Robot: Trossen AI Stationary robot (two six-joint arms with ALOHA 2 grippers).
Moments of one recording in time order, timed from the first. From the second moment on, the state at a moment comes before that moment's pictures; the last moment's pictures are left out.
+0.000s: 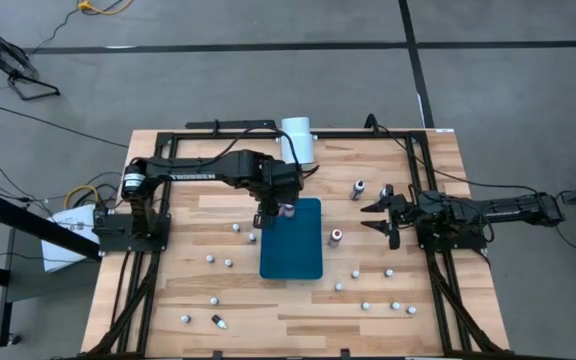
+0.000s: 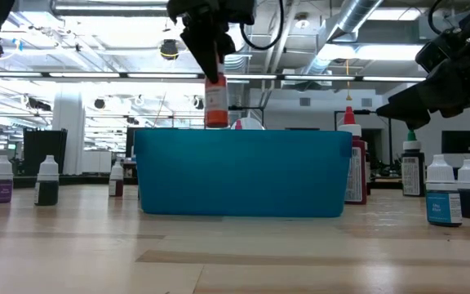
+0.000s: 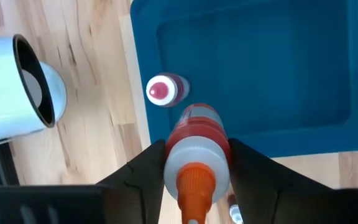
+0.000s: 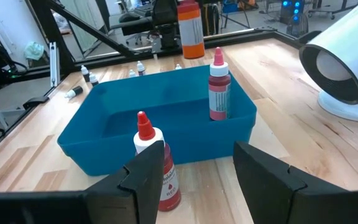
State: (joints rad) left arm 0.07 1.89 1.85 -1.22 -0.09 0.24; right arm 0.02 0.25 0.01 0.02 0.03 0.11
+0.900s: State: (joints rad) left arm 0.08 1.97 1.78 -1.16 -0.09 0.24; right arm 0.02 0.25 0.01 0.02 0.03 0.11
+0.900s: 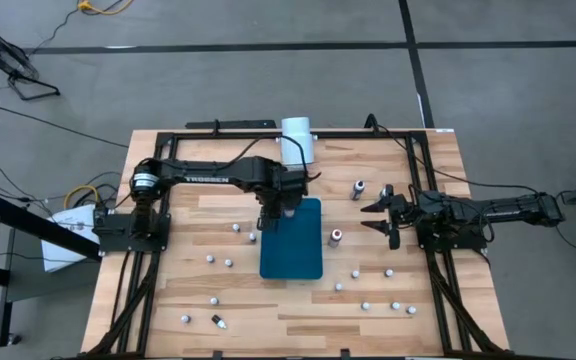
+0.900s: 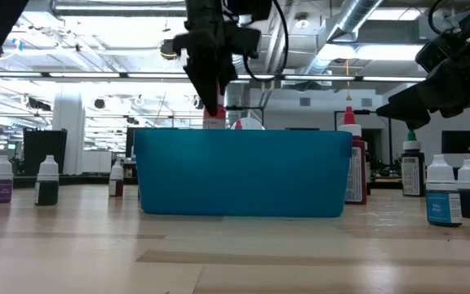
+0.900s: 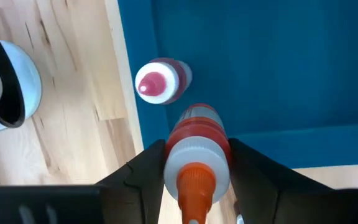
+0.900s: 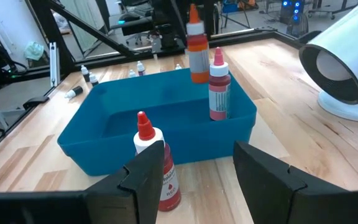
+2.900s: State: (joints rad) left arm 0.15 1.91 1.49 -0.85 -0.09 0.19; right arm 0.02 0.25 0.01 0.02 0.03 0.11
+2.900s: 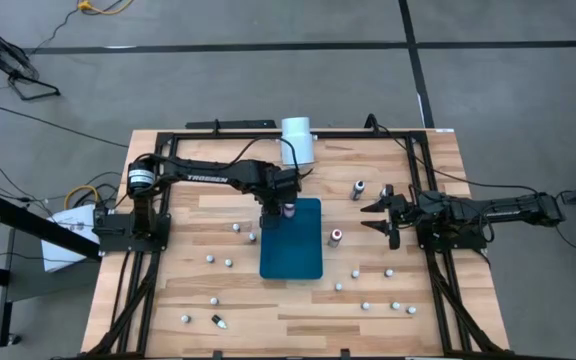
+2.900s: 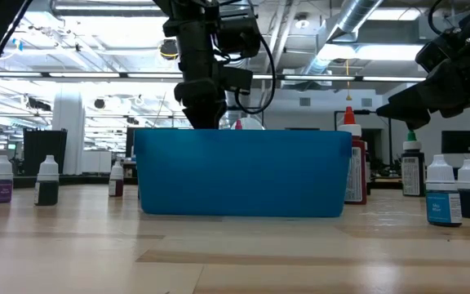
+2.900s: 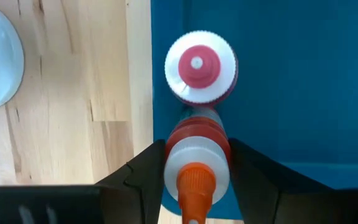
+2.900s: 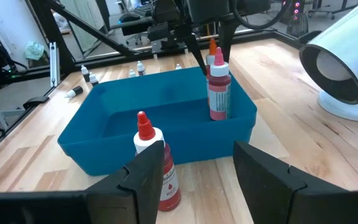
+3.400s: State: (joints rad) left arm 0.15 1.91 1.49 -0.85 -0.09 0.19; right arm 0.02 0.25 0.01 0.02 0.03 0.11
